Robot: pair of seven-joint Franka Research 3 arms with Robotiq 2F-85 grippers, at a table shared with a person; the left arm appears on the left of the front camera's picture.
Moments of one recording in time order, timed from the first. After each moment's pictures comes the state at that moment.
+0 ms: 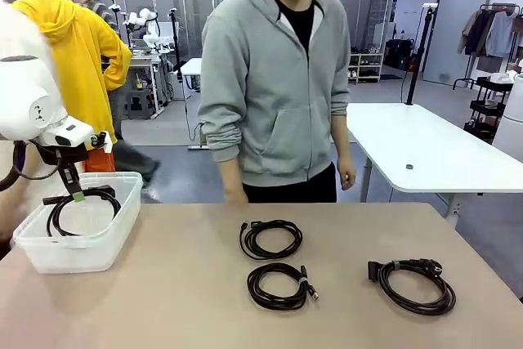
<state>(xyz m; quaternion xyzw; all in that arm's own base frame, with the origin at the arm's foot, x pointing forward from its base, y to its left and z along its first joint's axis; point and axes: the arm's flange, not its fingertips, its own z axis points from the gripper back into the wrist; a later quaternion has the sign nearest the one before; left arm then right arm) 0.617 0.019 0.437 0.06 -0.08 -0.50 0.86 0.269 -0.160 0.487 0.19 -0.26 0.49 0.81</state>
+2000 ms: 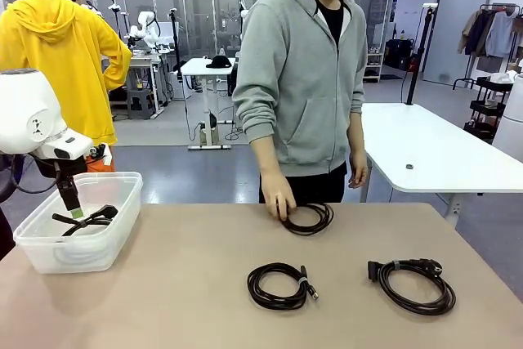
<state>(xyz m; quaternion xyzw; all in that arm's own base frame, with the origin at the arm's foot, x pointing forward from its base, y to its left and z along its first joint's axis) 0.597 0.017 0.415 0.05 -0.07 -0.50 0.86 0.269 -0.160 0.486 0.19 -0.26 0.49 0.81</state>
